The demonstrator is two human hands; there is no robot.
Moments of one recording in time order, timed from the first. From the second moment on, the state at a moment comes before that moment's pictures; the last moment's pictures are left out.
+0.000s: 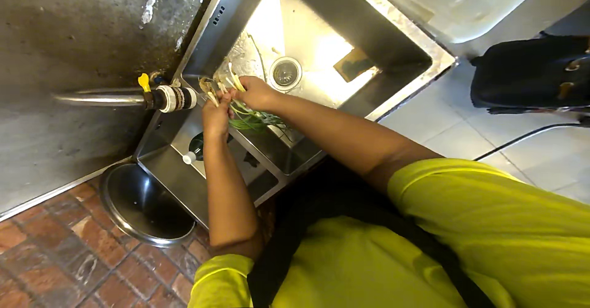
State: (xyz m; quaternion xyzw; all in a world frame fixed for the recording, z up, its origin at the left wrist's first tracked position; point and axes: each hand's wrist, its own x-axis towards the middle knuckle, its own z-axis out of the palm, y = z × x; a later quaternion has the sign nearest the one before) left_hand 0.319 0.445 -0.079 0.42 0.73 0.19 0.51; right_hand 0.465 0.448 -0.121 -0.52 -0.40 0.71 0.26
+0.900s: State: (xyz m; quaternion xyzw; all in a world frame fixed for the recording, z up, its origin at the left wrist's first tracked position) left_hand 0.322 0.429 -0.083 0.45 0.77 0.17 0.42; right_hand 0.475 0.469 -0.113 -0.57 -0.49 0.61 0.26
